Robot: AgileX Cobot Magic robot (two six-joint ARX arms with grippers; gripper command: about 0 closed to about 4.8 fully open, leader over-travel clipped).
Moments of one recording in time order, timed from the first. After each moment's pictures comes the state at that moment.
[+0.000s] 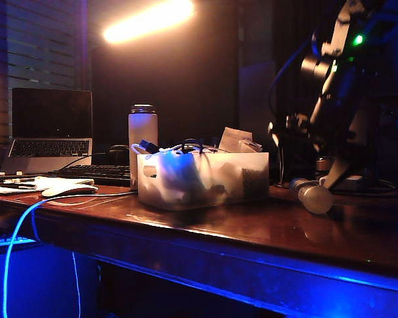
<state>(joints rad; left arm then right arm) -0.10 1.29 1.67 -0.84 0.70 0.19 0.19 1.98 1.52 -0.63 -0.16 0.26</state>
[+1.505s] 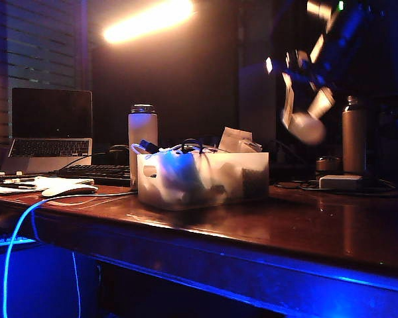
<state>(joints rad) -0.10 1.29 1.67 -0.84 0.70 0.19 0.19 1.85 1.67 -0.68 -0.20 0.25</state>
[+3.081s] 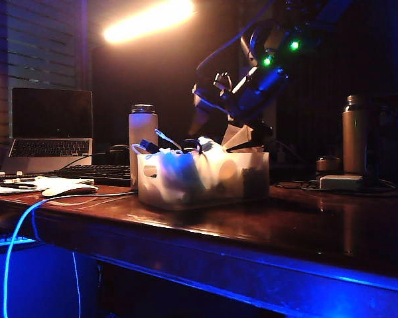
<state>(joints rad) -0.10 1.29 1.67 -0.86 0.70 0.19 0.38 2.11 1.74 -0.21 -0.32 0.34</state>
